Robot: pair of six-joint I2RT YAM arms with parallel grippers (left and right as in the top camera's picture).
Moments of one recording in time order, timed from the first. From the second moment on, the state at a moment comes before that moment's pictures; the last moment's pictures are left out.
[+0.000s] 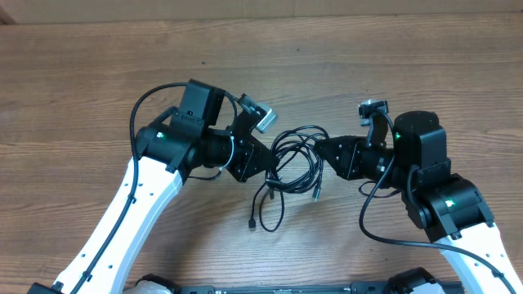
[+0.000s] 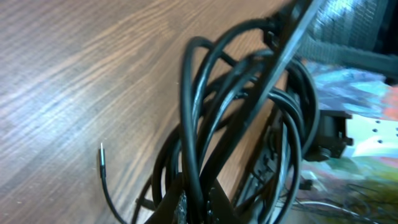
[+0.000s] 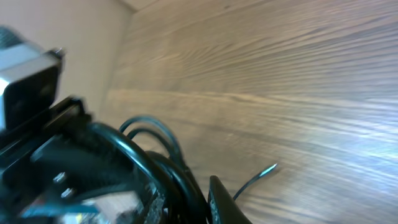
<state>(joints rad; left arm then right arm) -0.39 1.40 1.25 -0.92 0.78 0.11 0.31 1.01 0.96 -0.59 -0.50 0.53</state>
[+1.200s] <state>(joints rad) -0.39 1.40 1.25 -0.97 0.61 0.07 0.31 1.02 0.96 -0.71 -0.08 0.56</state>
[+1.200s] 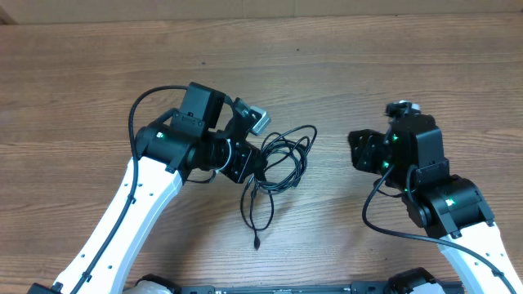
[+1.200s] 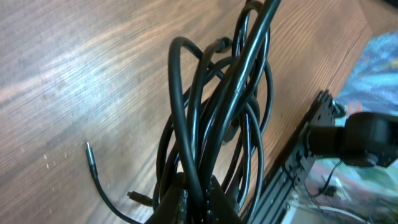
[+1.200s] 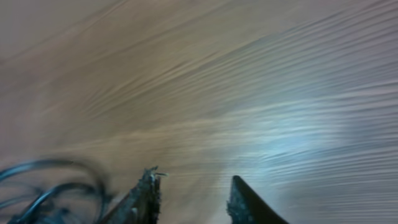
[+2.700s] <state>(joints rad) -0.39 1.40 1.25 -0.85 0.94 0.11 0.31 1.13 0.96 -0.52 -0.44 0.43</state>
